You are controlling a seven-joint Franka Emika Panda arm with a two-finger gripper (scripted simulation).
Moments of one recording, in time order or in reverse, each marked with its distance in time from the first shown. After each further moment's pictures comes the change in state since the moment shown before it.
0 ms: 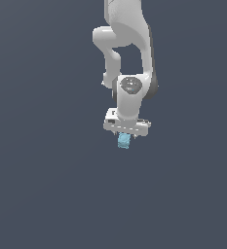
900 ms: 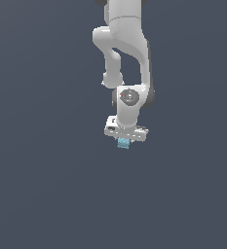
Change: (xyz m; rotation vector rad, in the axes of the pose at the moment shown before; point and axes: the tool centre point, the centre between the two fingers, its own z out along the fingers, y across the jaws) arm -0.001 0.000 0.049 0.000 0.000 0.004
